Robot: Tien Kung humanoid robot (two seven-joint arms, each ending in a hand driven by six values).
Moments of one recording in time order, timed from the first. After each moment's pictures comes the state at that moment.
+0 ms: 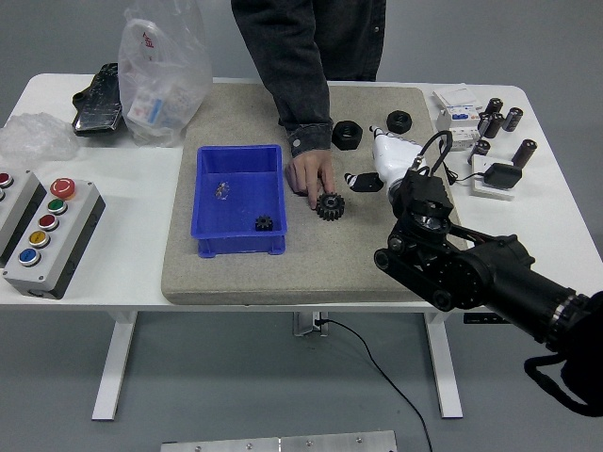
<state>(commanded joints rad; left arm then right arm) -0.01 0.08 -1.81 -0.18 1.88 0.09 0.25 0.82 -0.10 0.57 0.88 -1.85 -0.24 -0.65</state>
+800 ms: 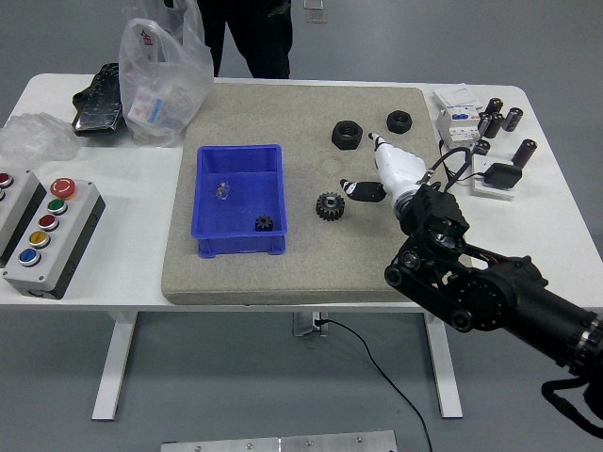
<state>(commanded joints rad) -0.01 0.08 -1.80 -0.18 1.87 0.09 0.24 0.77 -0.13 0.53 1.03 -1.76 -0.31 -0.65</state>
